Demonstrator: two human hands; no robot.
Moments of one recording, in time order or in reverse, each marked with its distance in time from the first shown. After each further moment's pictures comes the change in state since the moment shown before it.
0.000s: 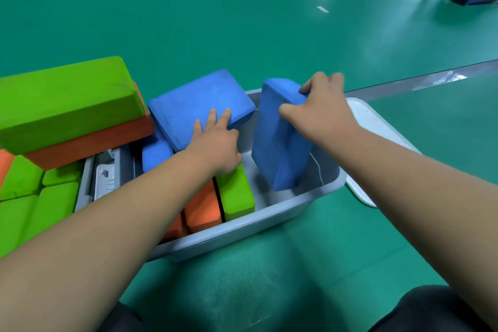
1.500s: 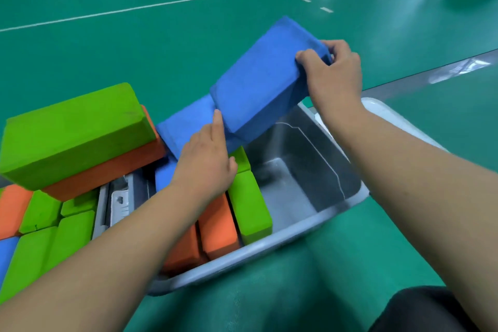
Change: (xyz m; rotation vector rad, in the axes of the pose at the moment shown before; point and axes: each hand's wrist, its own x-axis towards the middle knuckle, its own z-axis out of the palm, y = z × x) left_hand -0.032 -0.022 -0.021 -0.066 0.322 -0.046; right_hand 0.068 -0.025 0.008 0.550 0.306 0.181
